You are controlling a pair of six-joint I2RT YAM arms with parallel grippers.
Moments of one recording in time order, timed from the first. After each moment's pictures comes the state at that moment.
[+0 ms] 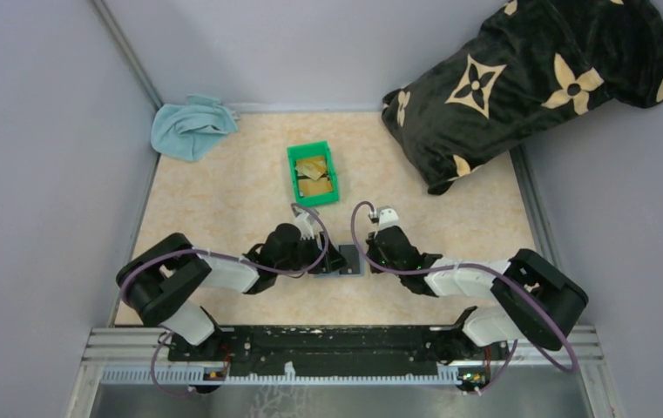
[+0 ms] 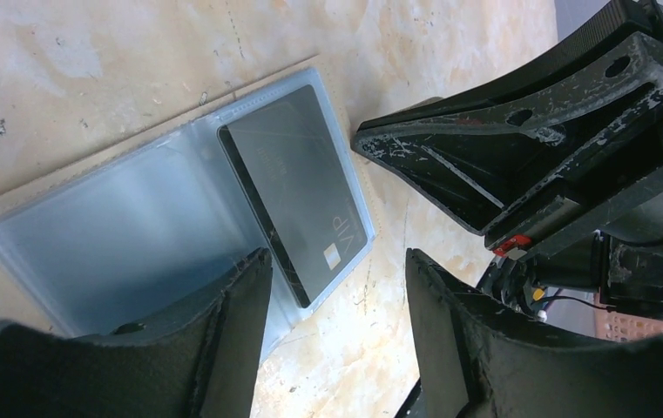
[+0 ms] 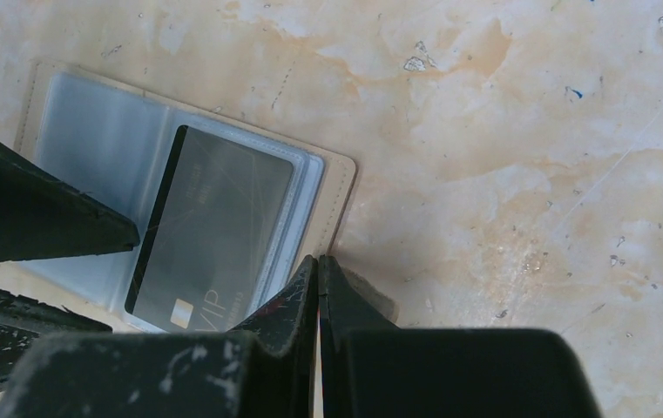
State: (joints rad) left arm -0.84 1.57 0.42 0.70 0.21 -0.85; right arm 0.83 1.33 0.39 0.26 0.21 0.44
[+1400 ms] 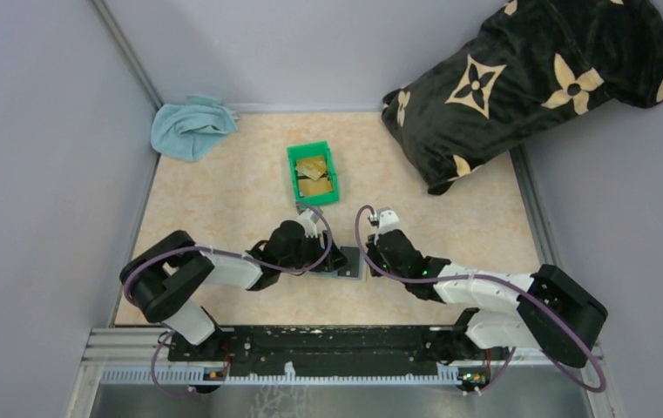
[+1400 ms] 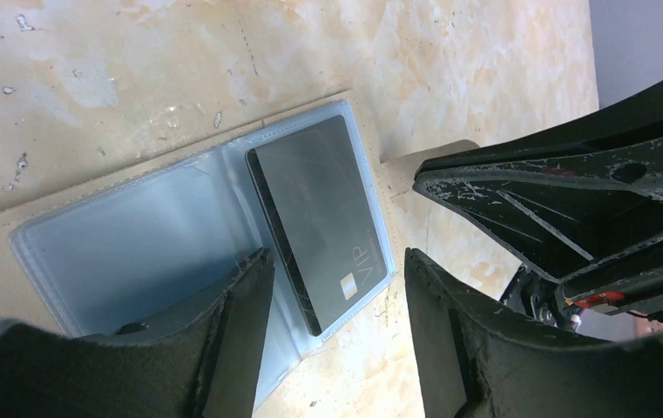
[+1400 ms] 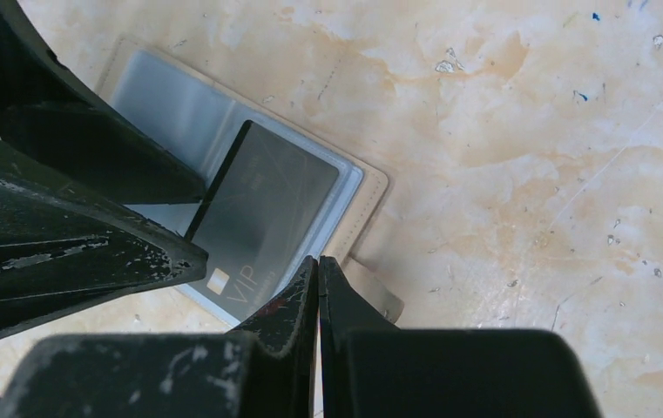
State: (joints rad) left arm -0.84 1.59 0.46 0.64 0.19 -0.77; right arm 0.89 1.20 0.39 0.16 0.24 0.44
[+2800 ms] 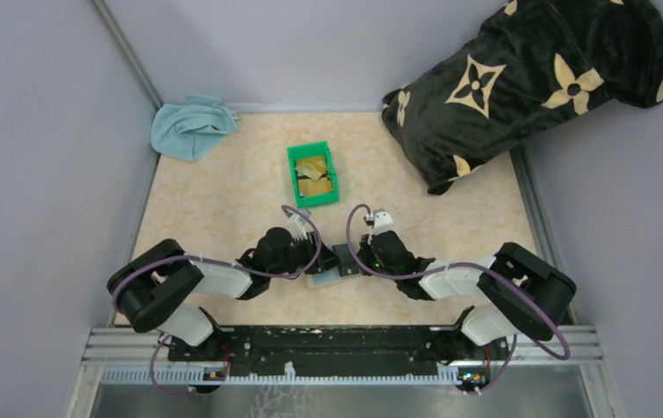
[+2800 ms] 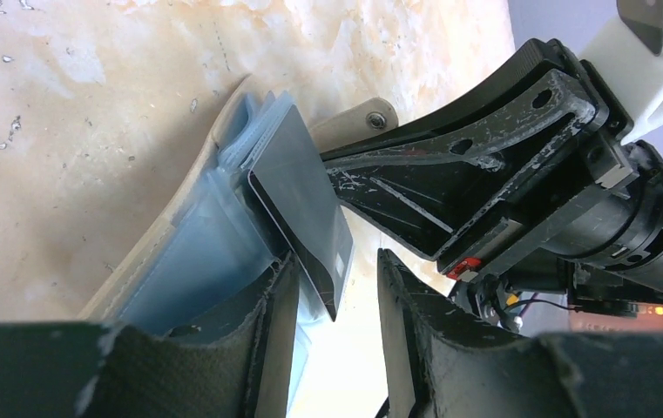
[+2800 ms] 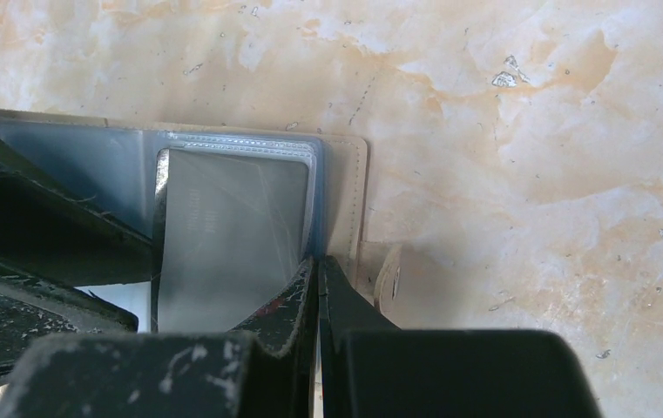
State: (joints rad) left arm -0.84 1.51 0.35 0.80 0.20 -0.89; right arm 0.89 1.41 0.37 0.44 0.19 0.52
